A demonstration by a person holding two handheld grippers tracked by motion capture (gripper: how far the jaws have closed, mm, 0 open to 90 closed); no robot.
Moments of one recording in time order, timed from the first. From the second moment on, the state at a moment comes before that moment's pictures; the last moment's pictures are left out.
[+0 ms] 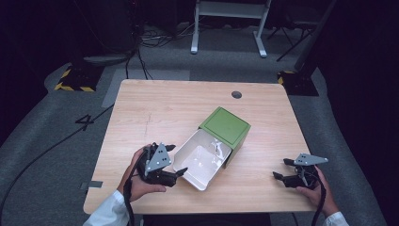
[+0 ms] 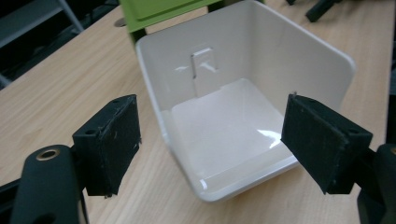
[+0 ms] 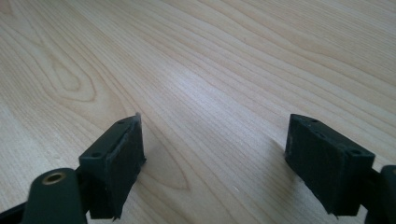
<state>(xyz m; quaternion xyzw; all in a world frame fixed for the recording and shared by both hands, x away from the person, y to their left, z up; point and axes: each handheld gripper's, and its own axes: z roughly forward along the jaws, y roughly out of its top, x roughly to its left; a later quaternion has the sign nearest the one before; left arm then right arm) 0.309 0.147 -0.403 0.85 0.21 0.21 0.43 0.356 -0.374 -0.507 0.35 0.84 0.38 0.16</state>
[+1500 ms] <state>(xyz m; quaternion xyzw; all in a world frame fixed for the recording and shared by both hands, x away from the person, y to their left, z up) 0.344 0.239 -0.469 0.86 0.33 0.22 0.32 0.356 -0.374 -0.507 0.35 0.84 0.38 0.16</state>
